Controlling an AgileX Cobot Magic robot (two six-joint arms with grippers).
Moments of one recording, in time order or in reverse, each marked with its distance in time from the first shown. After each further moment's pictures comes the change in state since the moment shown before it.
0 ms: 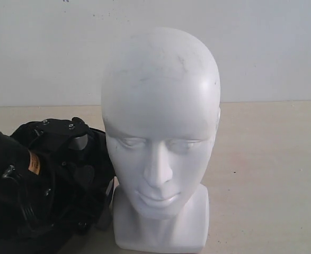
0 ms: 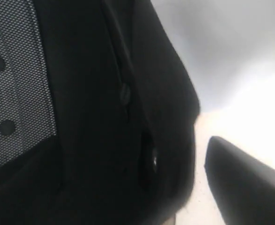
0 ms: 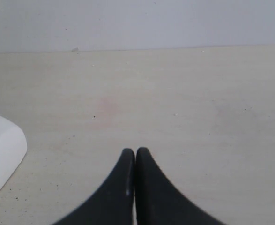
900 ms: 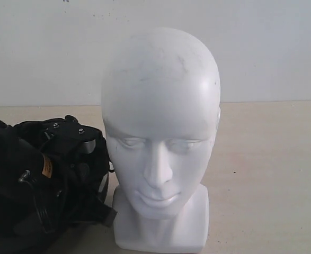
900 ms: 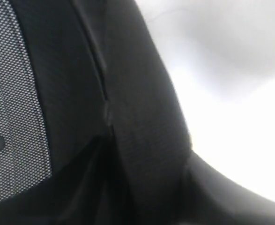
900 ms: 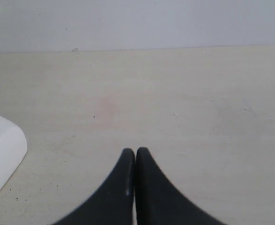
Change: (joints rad) left arm -0.002 0.070 -0.013 0.073 -0.041 -0.045; right arm 0.000 0.000 0.000 0.000 0.000 0.000
